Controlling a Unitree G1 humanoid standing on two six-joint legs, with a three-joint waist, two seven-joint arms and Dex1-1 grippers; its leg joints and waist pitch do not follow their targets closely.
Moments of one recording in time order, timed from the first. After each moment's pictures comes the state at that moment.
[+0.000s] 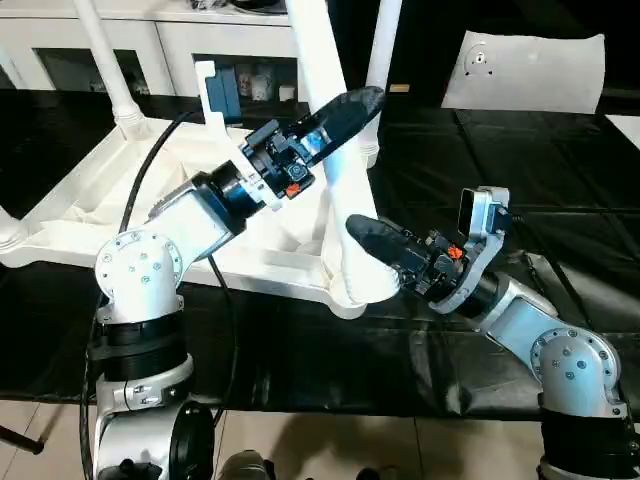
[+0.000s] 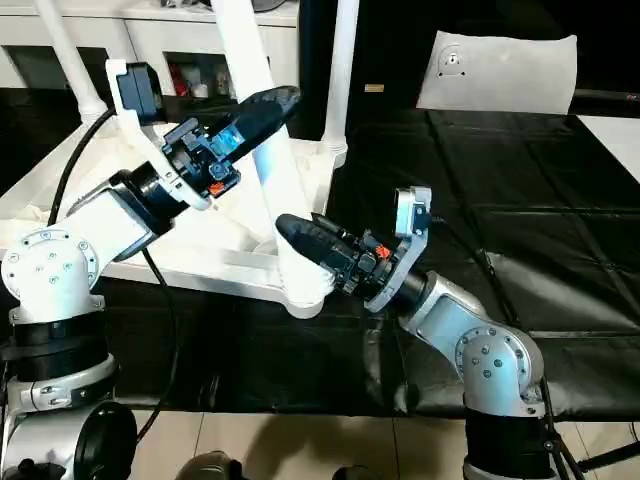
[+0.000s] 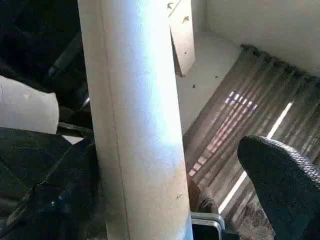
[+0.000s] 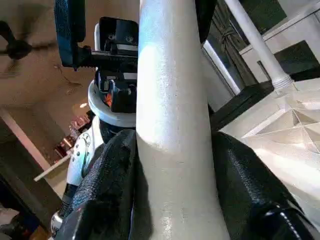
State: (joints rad) left arm -0.66 0.07 0.28 -0.10 -1.01 0.93 -0.49; right arm -0.28 -0.18 -0.13 -0.19 0.98 0.84 0.73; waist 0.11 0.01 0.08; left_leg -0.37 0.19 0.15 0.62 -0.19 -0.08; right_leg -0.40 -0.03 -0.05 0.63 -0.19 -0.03
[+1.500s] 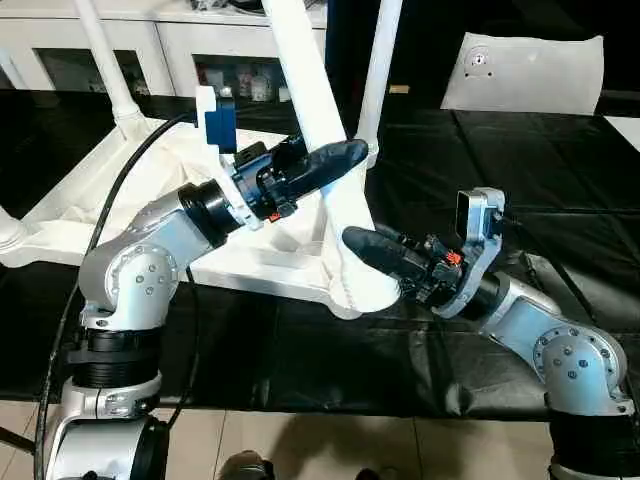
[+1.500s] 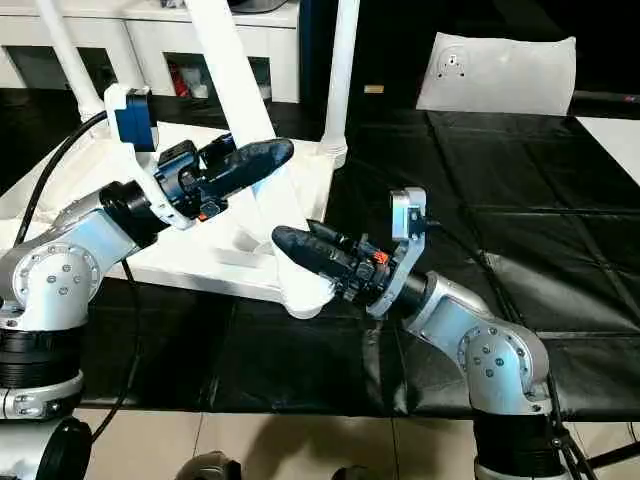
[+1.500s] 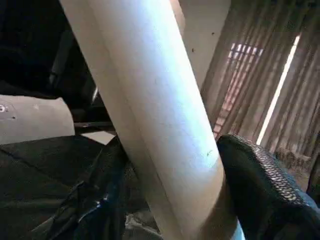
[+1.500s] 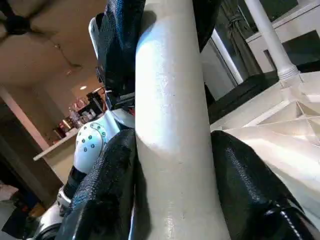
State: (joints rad) left arm -0.60 0.25 0.10 -0.06 -0.79 0.66 -0.80; right arm -0.28 -0.25 -0.08 -0.19 0.97 0.81 0.77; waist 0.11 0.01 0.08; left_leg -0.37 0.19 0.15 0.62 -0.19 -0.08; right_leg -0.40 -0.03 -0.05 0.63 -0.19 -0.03
